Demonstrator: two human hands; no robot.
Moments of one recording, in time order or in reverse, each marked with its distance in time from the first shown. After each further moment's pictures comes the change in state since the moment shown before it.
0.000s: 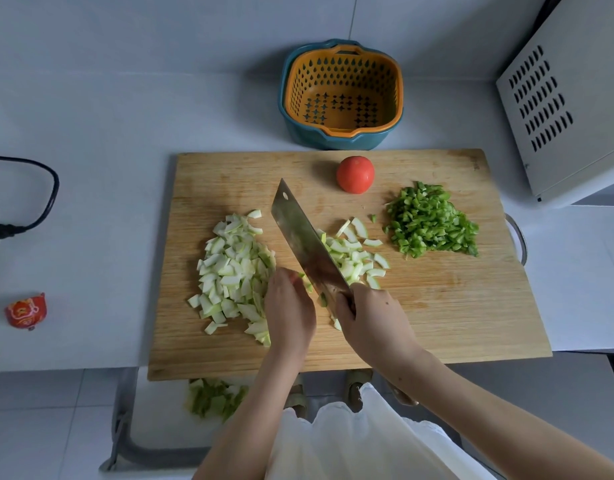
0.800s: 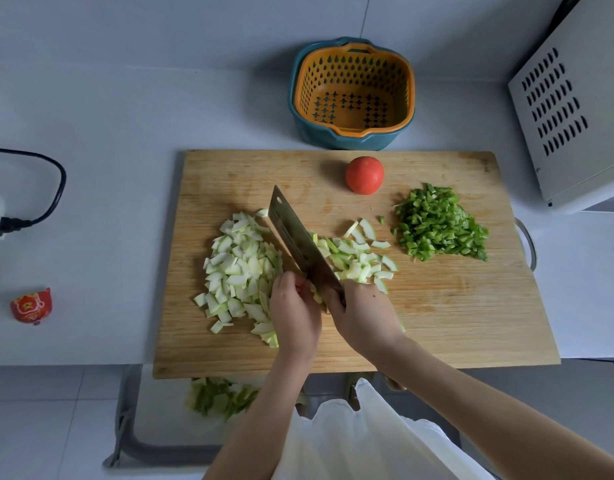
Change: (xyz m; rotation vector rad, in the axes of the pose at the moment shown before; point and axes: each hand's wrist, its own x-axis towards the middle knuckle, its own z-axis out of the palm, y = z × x) left_hand -0.003 -0.001 0.002 -0.075 0.093 -0.041; right_hand 0.021 -0.008 0.016 -0.048 -0.054 0.011
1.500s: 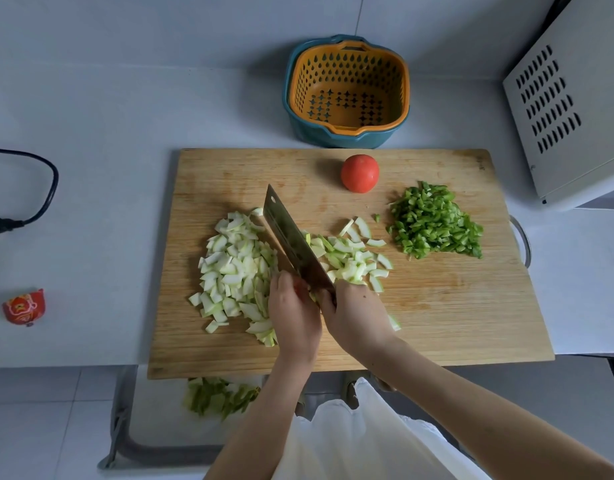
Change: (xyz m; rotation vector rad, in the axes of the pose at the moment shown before) left_hand -0.005 0.000 0.005 -0.021 0.048 0.017; right_hand 0.000 -0.002 0.004 -0.006 0.008 -0.013
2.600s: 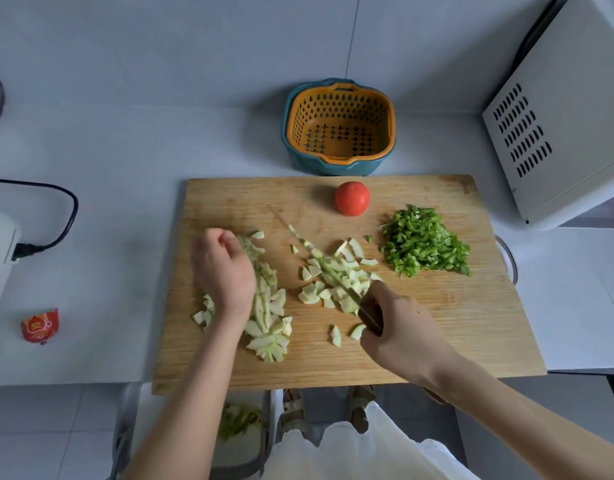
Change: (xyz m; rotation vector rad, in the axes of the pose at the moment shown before) left_hand 0.096 0.021 -0.064 0.043 0.283 0.012; right_hand -0.040 0.028 -0.061 0.089 0.047 -0.147
